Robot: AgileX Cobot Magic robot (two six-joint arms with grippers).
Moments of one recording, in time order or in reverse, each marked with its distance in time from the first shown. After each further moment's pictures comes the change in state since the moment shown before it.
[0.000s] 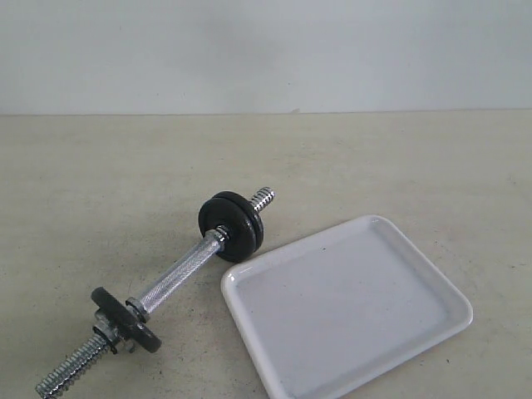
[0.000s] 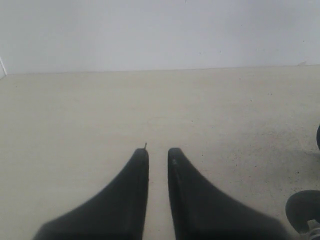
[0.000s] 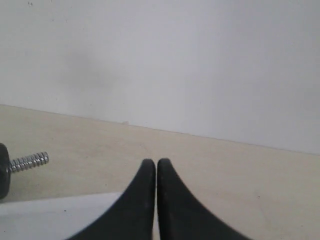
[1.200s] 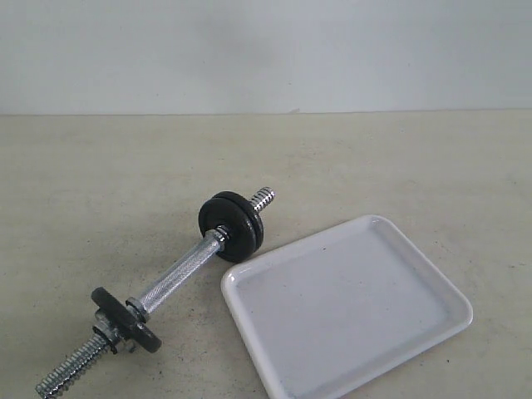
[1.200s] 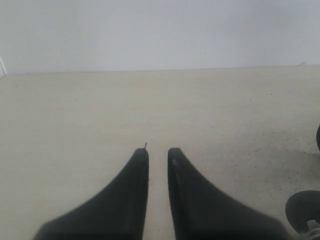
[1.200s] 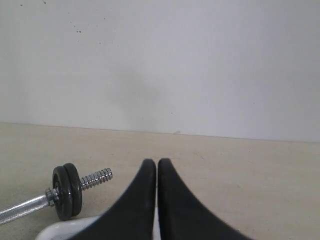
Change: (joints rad) left arm 0.000 0.000 0.000 0.000 0.000 -0.002; right arm 0.000 0.000 0.000 0.409 0.124 -0.204
